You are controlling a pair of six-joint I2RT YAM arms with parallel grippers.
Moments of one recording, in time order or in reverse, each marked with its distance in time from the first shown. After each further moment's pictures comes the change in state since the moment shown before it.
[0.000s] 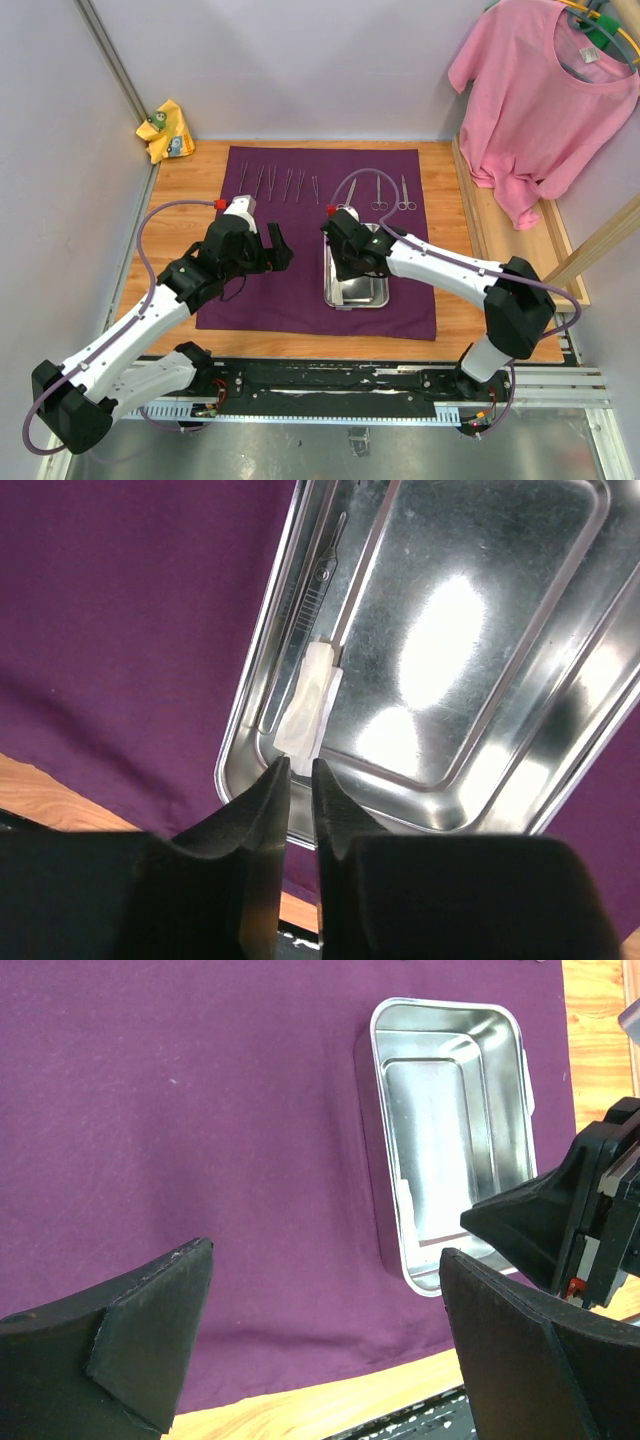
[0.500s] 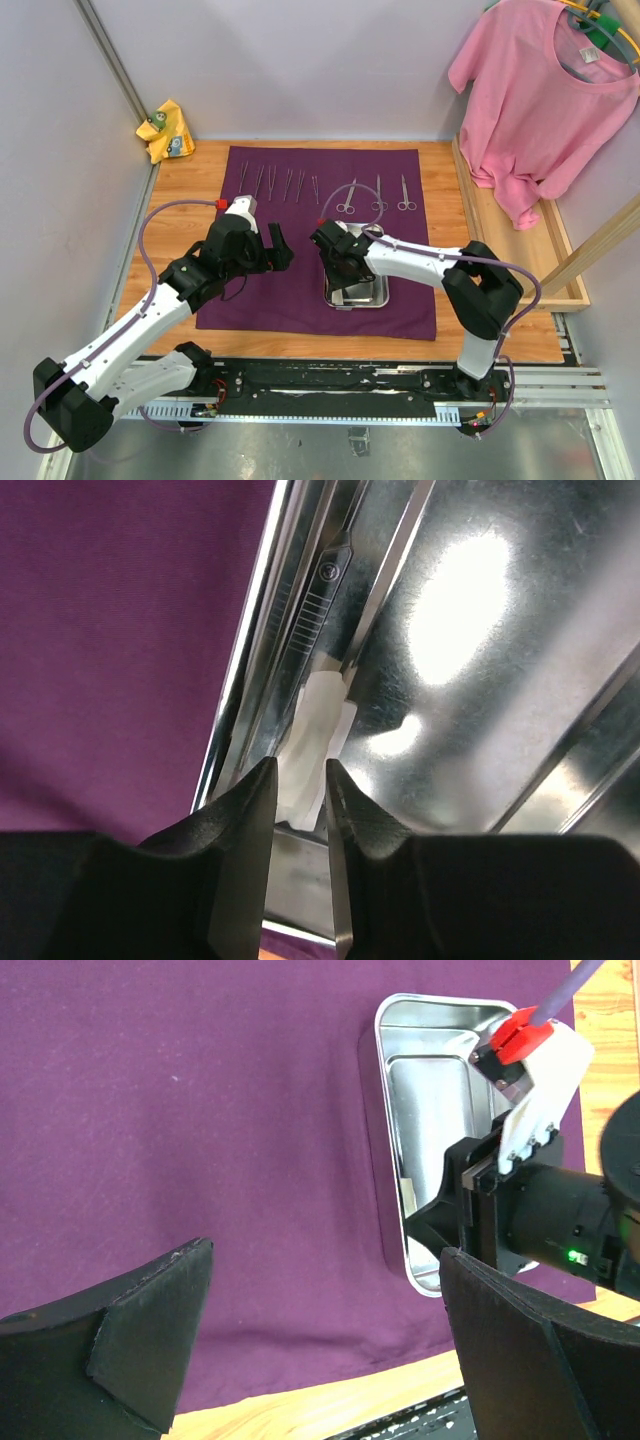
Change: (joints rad) left arm 0.000 0.013 0.000 0.000 -0.001 0.000; right arm -0.004 0.172 -0.009 0.070 -0.065 -0.012
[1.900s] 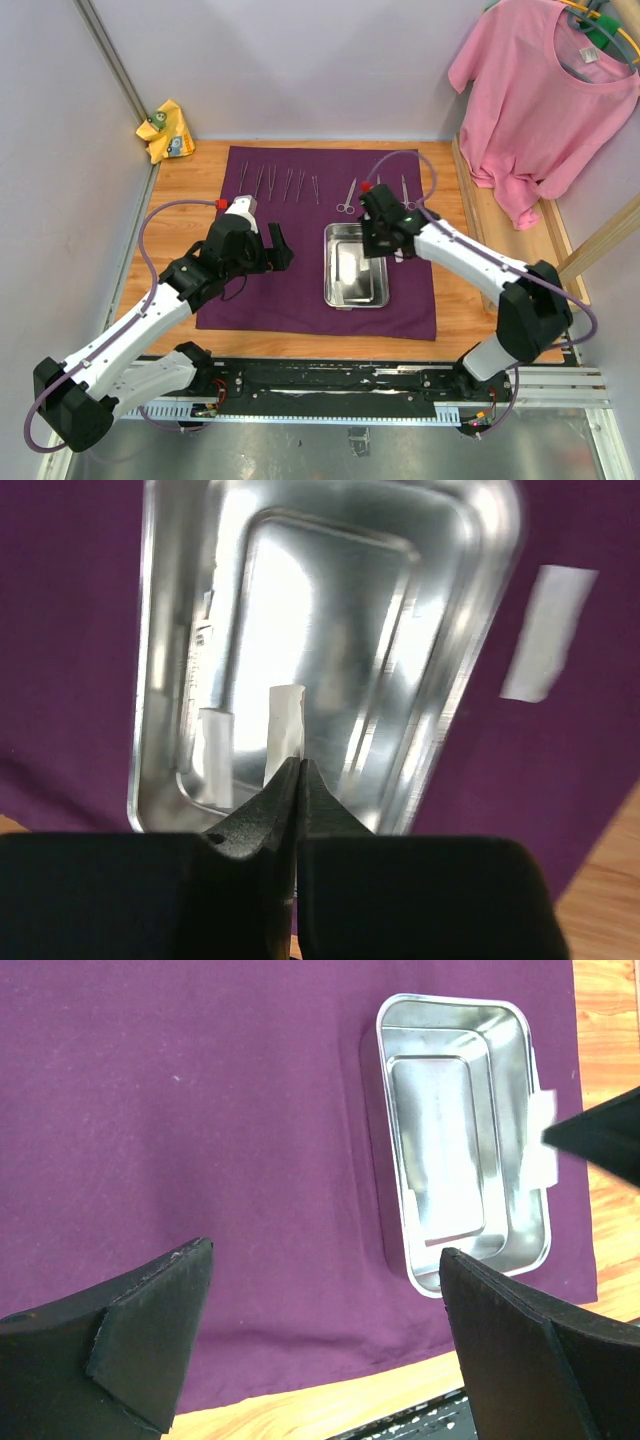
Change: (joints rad) left arm 0.000 0.001 0.000 0.000 -0.003 0.000; right arm -0.189 -0.200 -0.005 -0.061 -0.014 -0.084
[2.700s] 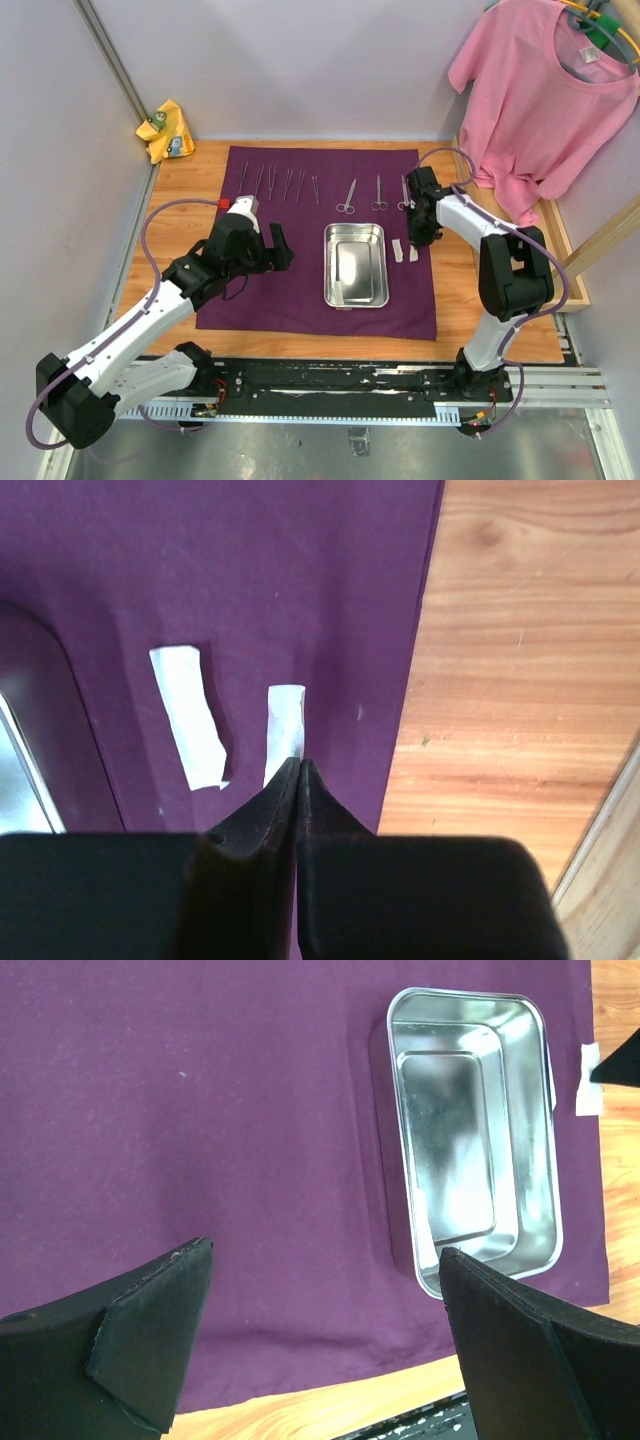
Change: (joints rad) left arm 0.000 0.021 0.002 -0.003 -0.008 0.004; right arm -0.446 0.190 0.042 -0.068 0.014 -0.244
